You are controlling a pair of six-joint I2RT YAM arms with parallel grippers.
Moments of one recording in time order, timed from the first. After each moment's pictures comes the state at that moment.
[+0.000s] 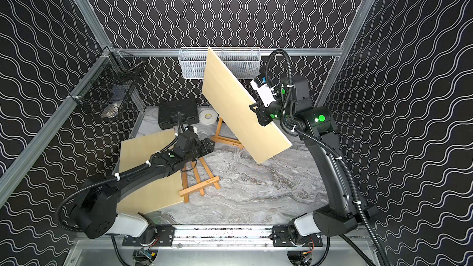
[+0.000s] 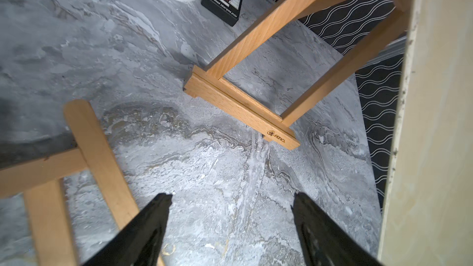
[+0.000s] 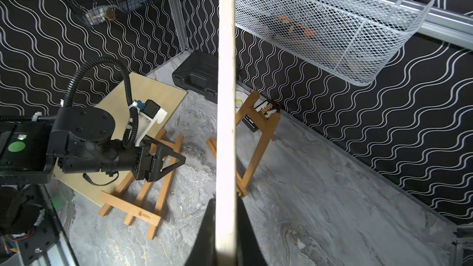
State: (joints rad) left arm -0.49 1.47 0.88 -0.04 -0.05 -0.88; right arm 0.41 1.47 2.00 -1.04 -0.26 -0.20
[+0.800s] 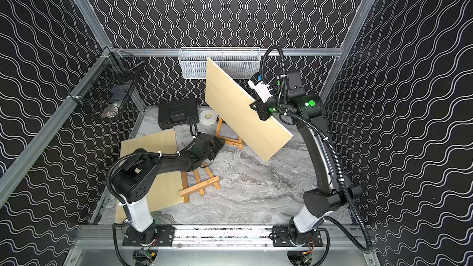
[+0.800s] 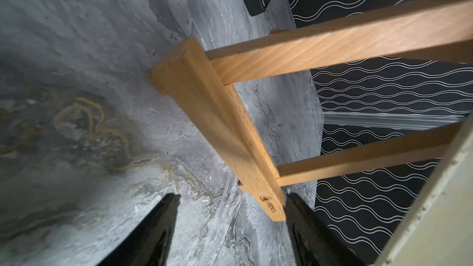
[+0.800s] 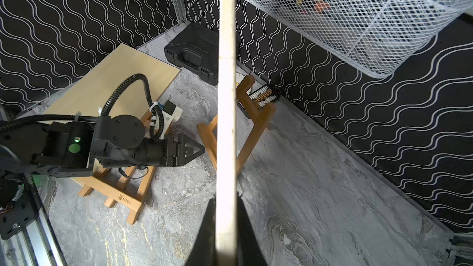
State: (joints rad) left arm -0.54 1.88 0.95 0.37 -0.06 -1.34; right arm 0.33 1.63 2.12 -1.12 -0.34 -0.33
